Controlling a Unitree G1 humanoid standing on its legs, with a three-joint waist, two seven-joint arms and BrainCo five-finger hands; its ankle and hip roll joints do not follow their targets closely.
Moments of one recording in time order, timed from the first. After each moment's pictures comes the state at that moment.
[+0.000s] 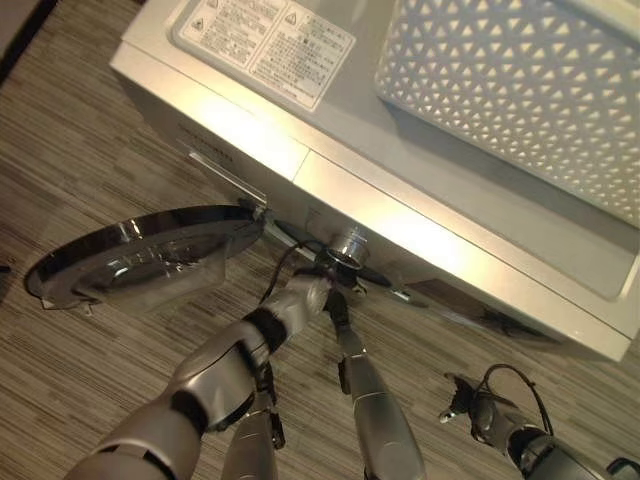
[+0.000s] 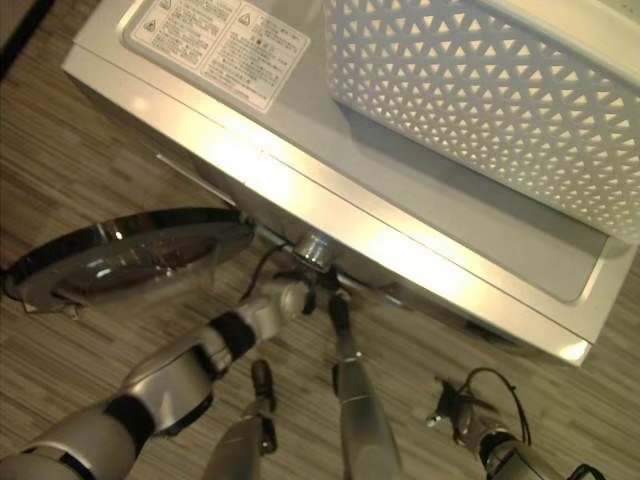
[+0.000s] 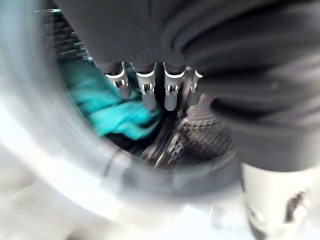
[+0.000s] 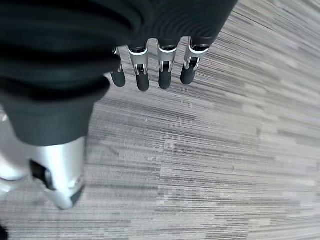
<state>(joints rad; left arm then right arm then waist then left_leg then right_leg) -0.66 0.17 -0.87 0.84 0.35 -0.02 0.17 -0.26 -0.46 0.64 1.23 -0.39 0.04 -0.13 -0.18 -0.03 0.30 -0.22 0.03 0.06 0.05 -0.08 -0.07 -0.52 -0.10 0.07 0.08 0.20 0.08</state>
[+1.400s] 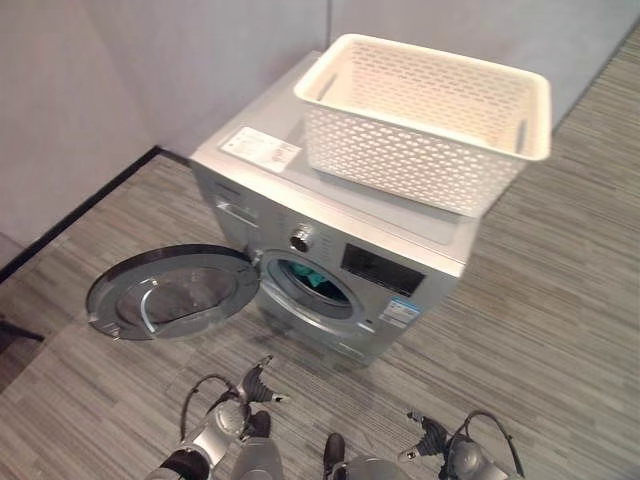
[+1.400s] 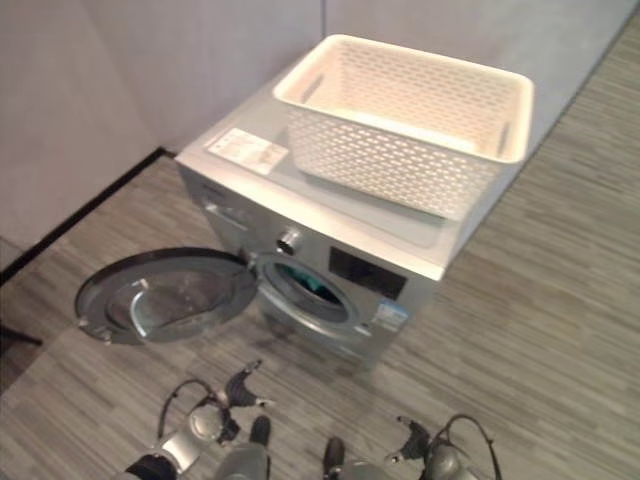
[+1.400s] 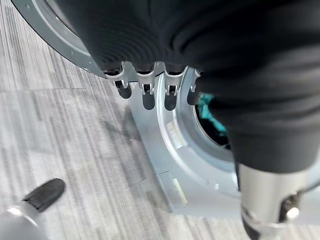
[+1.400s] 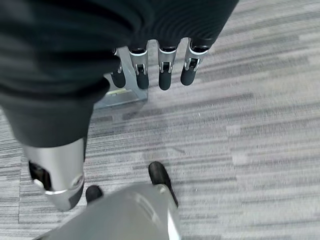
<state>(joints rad) -0.12 0.35 -0.44 0.76 0.19 -0.03 0.12 -0.05 -0.43 0.57 0.82 -0.27 0.02 0.03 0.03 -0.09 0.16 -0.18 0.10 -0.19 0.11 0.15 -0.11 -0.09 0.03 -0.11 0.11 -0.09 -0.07</state>
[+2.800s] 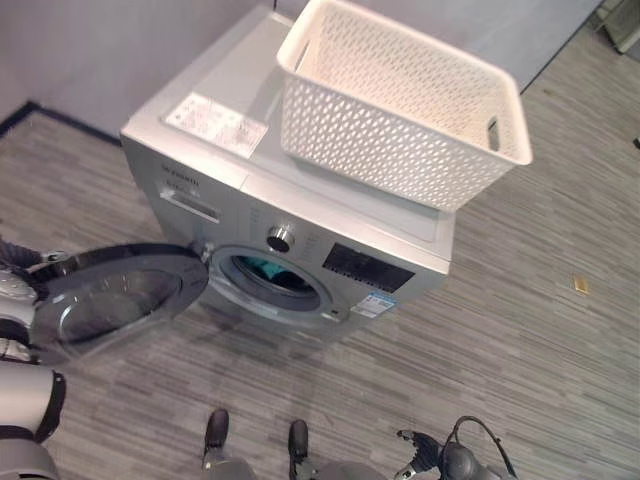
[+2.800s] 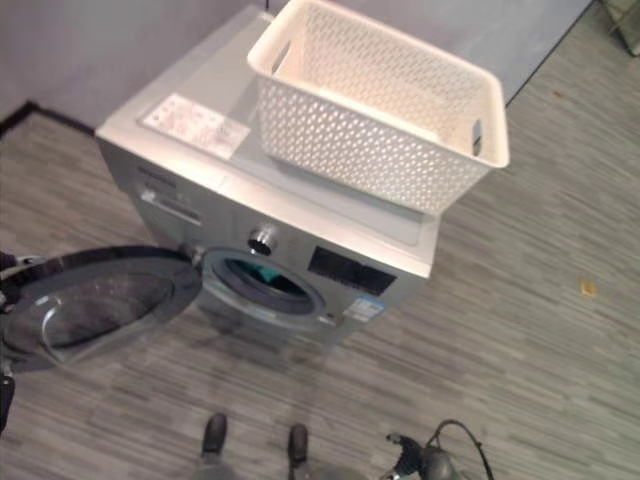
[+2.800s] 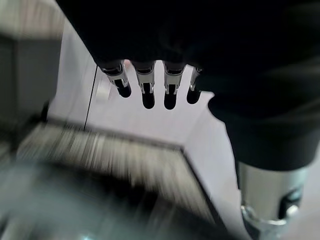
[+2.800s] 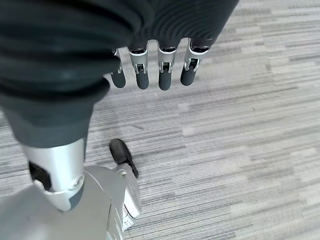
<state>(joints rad) -0.81 0.99 -0.25 1.35 -0.02 0.00 0.20 -0.07 -0.38 0.69 0.95 -0.24 -0.03 0.07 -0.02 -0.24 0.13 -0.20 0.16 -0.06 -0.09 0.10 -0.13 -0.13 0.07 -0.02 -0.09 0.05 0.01</state>
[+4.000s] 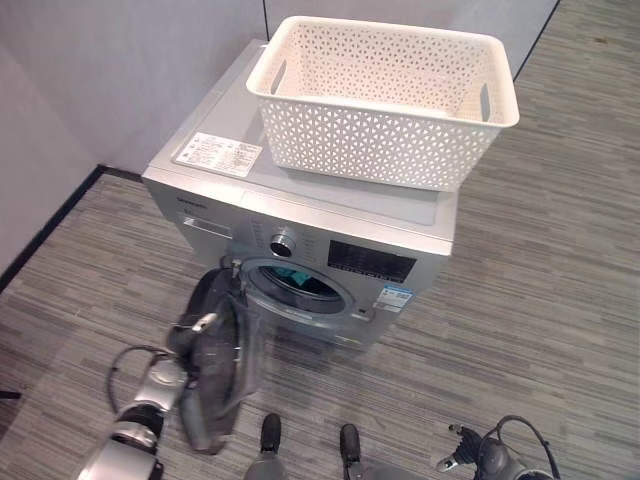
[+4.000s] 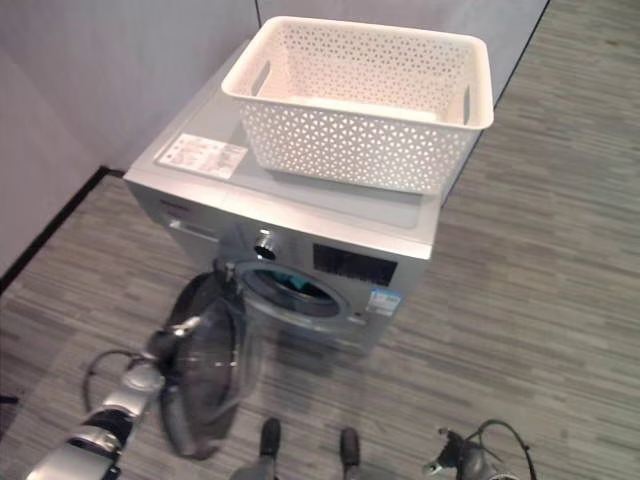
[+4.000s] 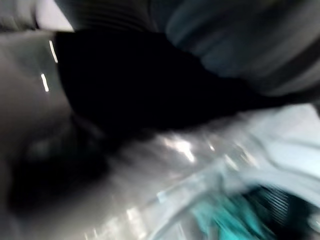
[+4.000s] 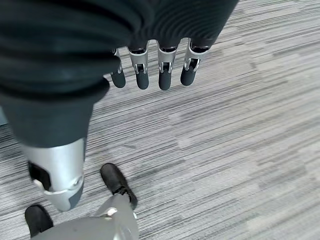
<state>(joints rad) -0.38 0.36 -0.32 0.97 -0.15 -0.10 0.22 -0.16 -0.43 0.57 1.24 -0.27 -0.02 -0.04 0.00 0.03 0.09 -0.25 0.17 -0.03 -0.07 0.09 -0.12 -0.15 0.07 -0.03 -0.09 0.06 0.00</state>
